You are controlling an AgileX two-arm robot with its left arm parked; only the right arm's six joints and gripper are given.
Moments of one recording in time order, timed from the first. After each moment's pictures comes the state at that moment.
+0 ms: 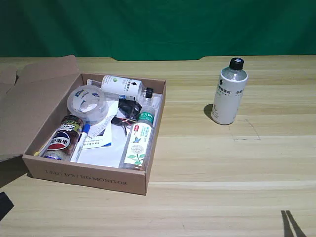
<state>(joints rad) -0.04 0.23 -0.15 -1.74 -0.03 1.73</state>
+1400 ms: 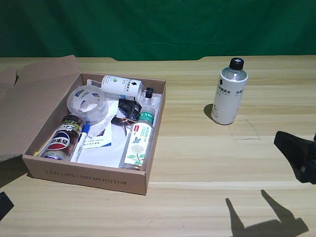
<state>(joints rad) -0.04 0.64 -0.30 -1.76 -0.34 1.81</state>
